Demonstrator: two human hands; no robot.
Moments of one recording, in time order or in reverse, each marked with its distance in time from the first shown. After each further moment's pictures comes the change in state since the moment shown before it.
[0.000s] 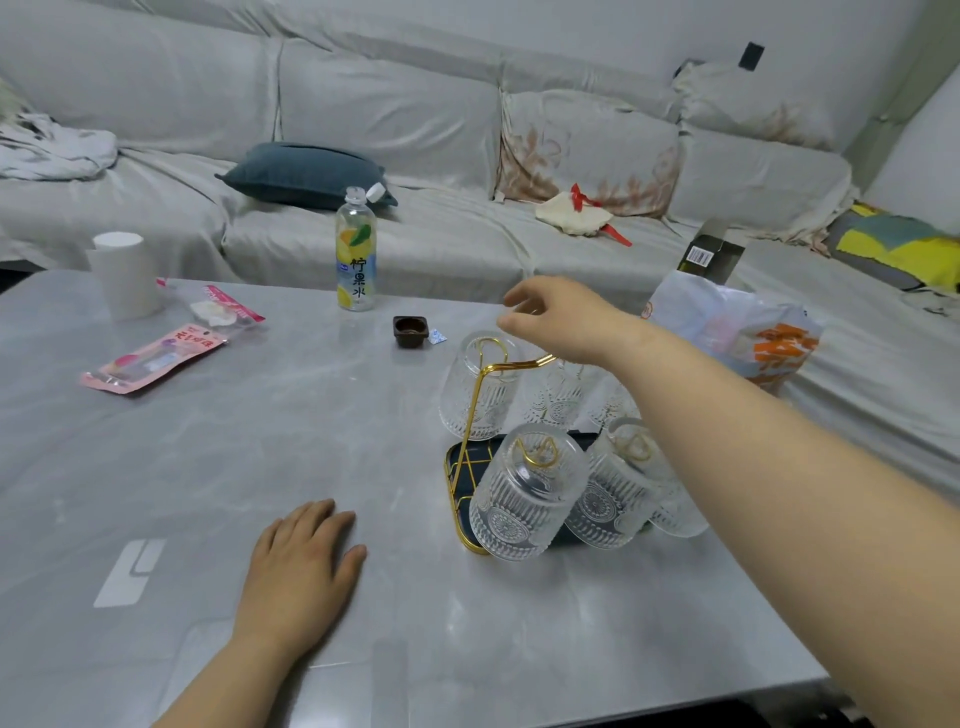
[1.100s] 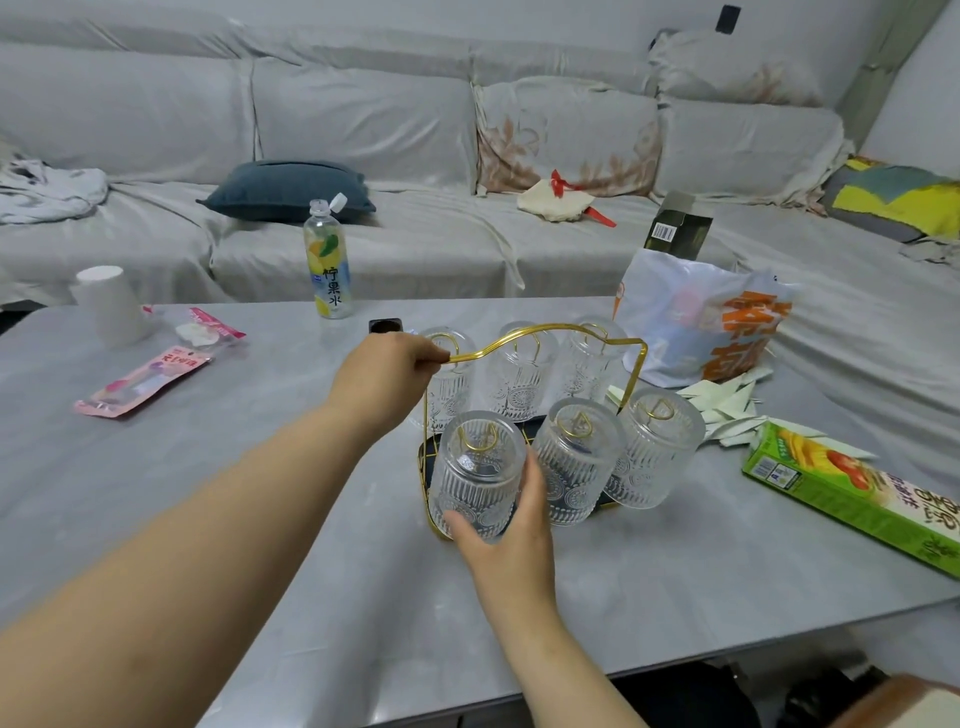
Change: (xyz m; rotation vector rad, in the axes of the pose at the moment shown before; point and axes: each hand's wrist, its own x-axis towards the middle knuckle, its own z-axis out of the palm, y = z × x) left_hand 0.073 0.161 -0.093 -0.173 0.130 0.299; right_hand -0.130 0.041 0.144 0.617 0.529 0.190
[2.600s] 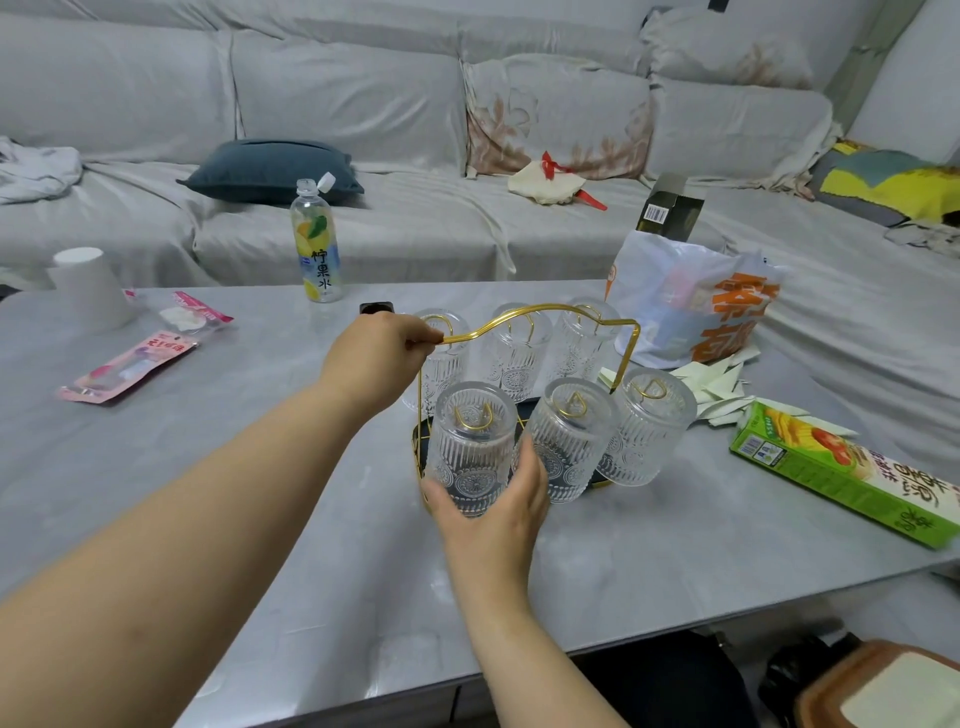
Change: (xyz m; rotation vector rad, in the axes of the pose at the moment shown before) left_hand -0.001 -0.004 -0.001 -0.044 -0.012 -0.005; right_hand -0.010 -0.014 0.019 -0.028 0.219 0.052
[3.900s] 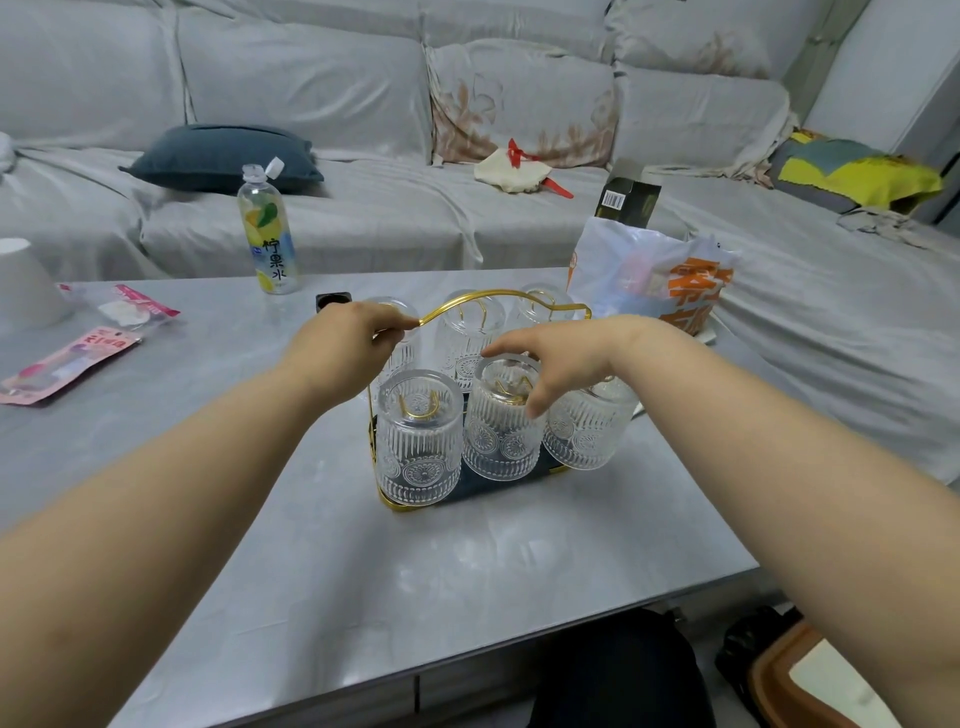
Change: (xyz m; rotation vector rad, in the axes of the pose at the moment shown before) left_hand 0.003 0.010 0.015 0.068 0.013 0.147; right_hand 0.171 -0.061 -0.095 -0.957 -1.138 -0.217
